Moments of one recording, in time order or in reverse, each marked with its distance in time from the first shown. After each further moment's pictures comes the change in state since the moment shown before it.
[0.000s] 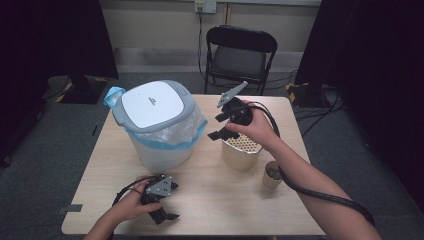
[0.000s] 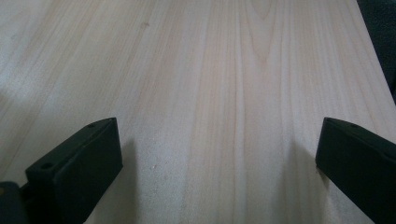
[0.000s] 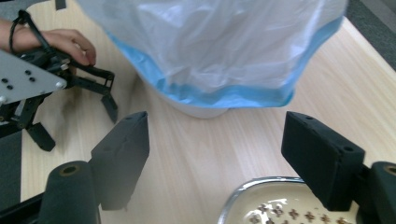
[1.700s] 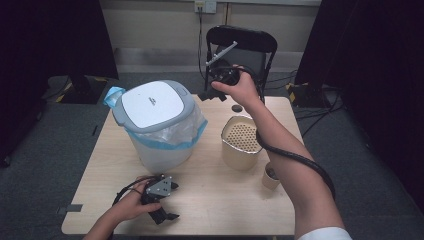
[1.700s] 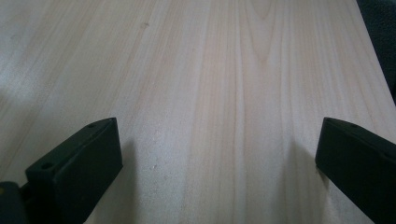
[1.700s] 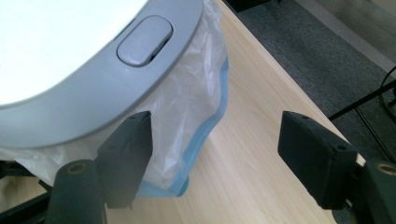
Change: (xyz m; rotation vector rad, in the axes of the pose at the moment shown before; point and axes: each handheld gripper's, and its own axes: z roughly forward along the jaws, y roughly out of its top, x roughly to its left) left arm 0.000 0.000 0.000 0.003 -0.010 -0.008; right arm -0.068 0.077 0.002 -0.029 -0.115 0.109
